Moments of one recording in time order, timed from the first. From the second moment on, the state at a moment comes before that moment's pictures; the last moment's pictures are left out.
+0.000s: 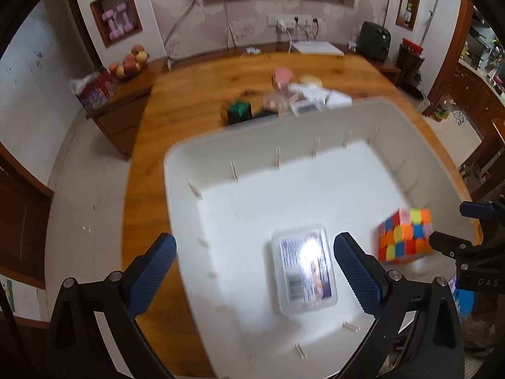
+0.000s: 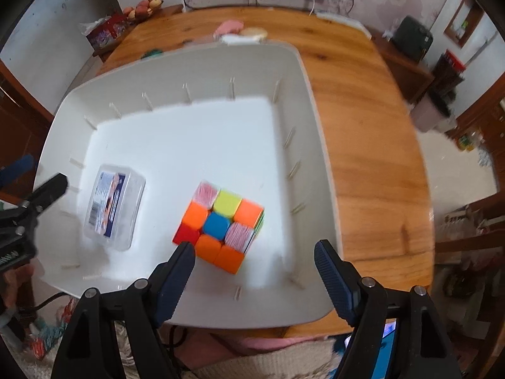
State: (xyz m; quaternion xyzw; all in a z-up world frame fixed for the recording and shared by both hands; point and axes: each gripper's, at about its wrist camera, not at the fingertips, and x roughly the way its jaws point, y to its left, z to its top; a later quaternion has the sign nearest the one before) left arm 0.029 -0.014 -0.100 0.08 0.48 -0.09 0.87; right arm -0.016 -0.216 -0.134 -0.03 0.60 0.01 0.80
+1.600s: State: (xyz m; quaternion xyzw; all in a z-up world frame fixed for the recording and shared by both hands) left arm 0.279 -0.034 -0.135 0.17 0.57 -0.16 0.79; right arm 0.281 -0.208 -0.102 -0.13 0.55 0.07 0.82
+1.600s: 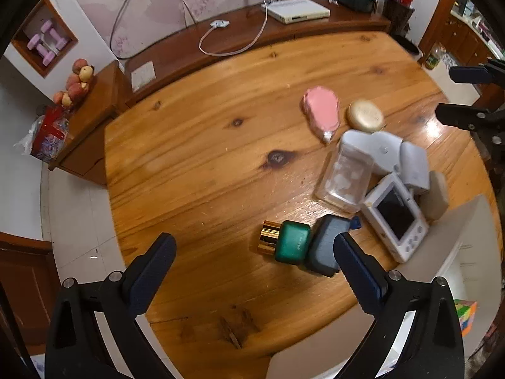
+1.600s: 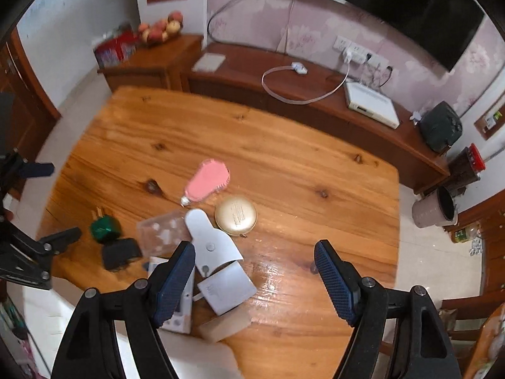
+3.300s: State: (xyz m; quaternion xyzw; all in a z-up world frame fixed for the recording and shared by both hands) left arm 0.327 -0.015 -0.217 0.12 0.68 -0.11 0.71; right arm 0.325 -0.179 -0.212 -0.17 0.67 0.12 0.71
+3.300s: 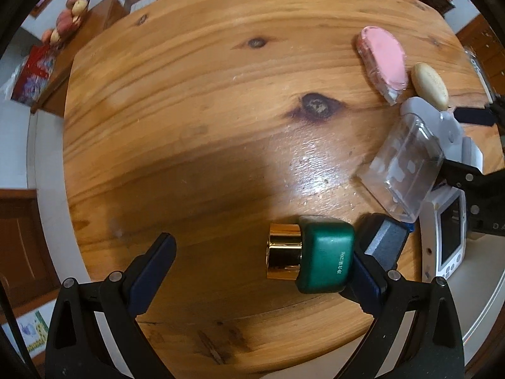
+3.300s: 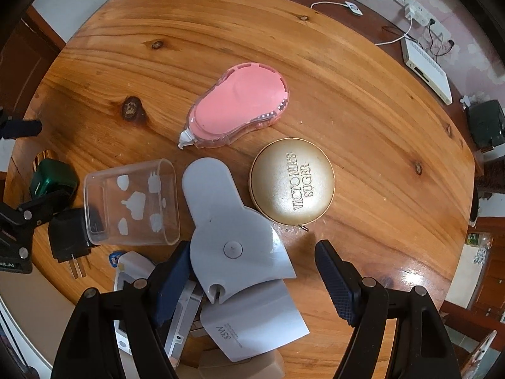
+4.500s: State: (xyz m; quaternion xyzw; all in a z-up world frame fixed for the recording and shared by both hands) left arm 0.260 -0.040 -0.102 0.07 0.61 -0.13 0.78; right arm 0.278 -0.181 -0.127 -0.09 0.63 0.11 0.77
